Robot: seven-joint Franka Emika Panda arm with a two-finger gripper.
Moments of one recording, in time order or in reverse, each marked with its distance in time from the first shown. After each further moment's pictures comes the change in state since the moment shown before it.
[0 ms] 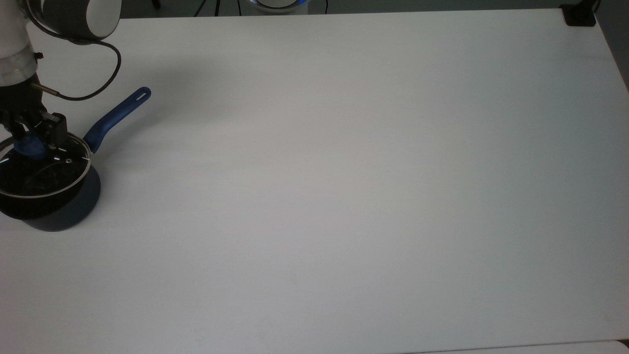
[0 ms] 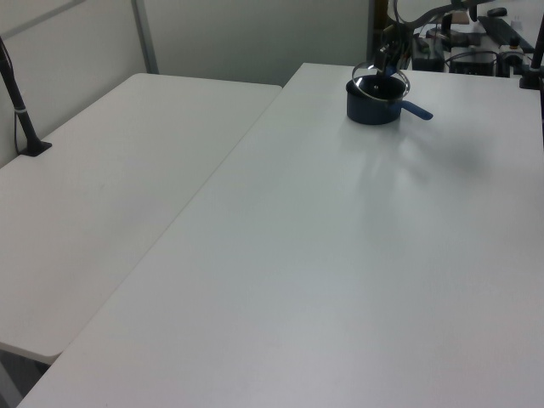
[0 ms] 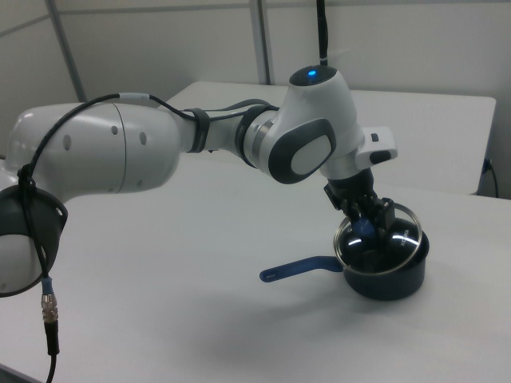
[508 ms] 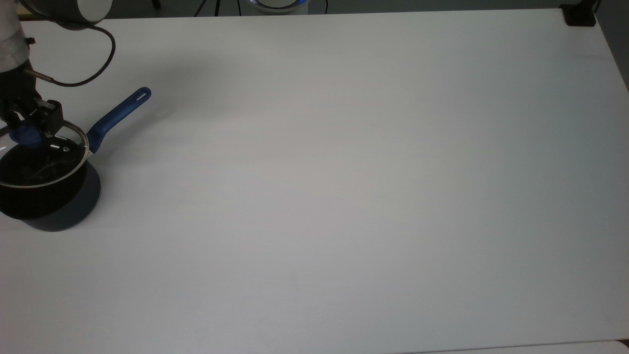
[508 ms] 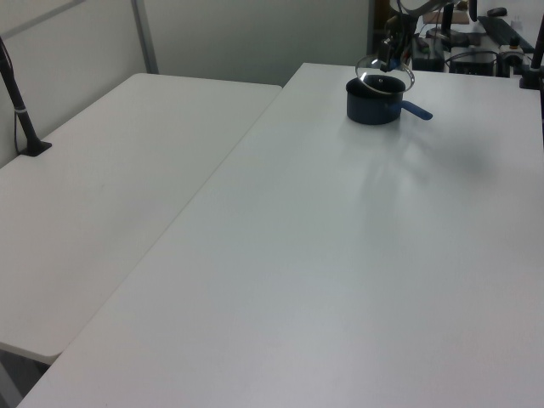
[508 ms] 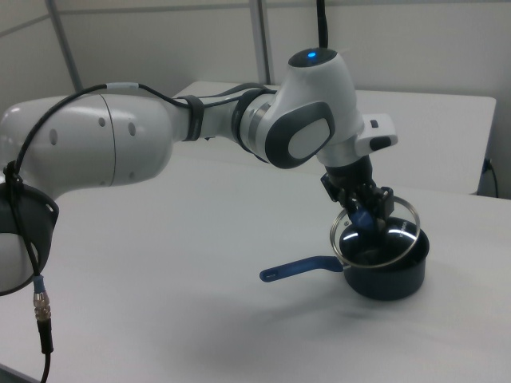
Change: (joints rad) arm -0.003 -0.024 -0.001 0.035 0.000 -0.085 -0.036
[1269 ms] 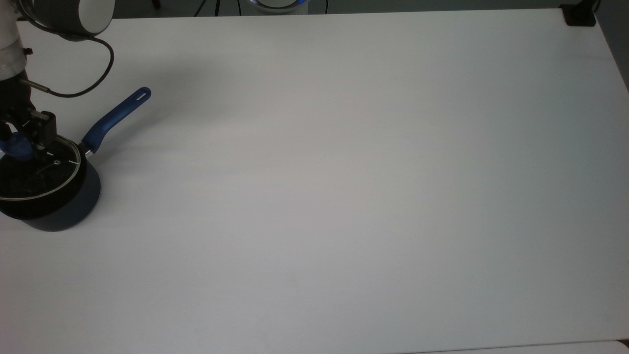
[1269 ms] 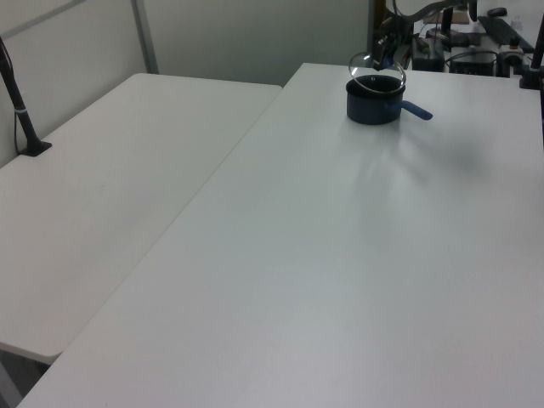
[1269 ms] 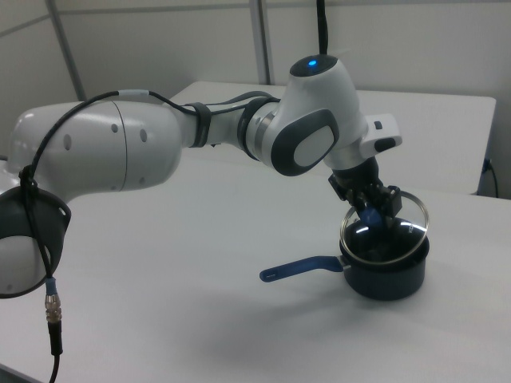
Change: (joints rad) arm 0.001 0.039 0.001 0.020 0.001 0.088 0.000
